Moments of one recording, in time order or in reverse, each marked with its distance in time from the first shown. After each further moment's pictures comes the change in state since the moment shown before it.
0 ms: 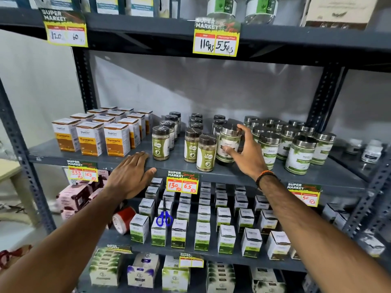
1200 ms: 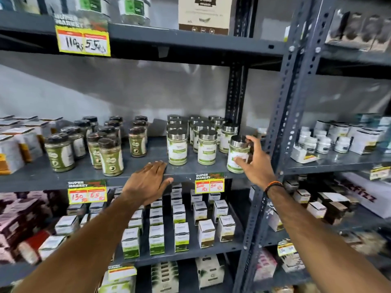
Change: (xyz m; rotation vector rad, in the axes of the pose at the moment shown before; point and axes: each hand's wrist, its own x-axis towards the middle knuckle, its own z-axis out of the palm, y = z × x) left_hand 0.058 0.295 0.041 -0.029 -0.138 0.290; right_hand -0.090 0.144 -0.248 -0.118 0.130 0.206
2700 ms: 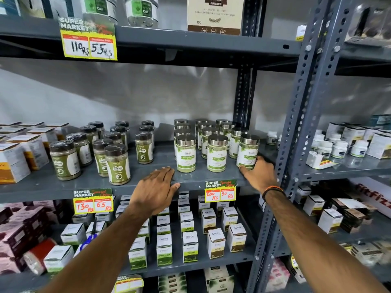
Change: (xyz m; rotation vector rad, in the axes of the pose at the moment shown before) left_hand 0.002 -0.004 0.010 0.045 0.132 0.040; right_hand 0.023 0.025 0.045 -0.232 0.022 0.288
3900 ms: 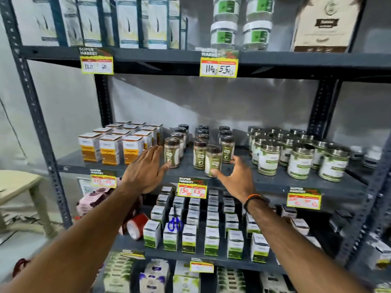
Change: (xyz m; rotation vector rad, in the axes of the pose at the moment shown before) left_hand -0.149 -0.226 -0.121 0.014 0.116 -0.296; right_hand -0.158 -0.262 0.140 0.235 -0.173 -0.300
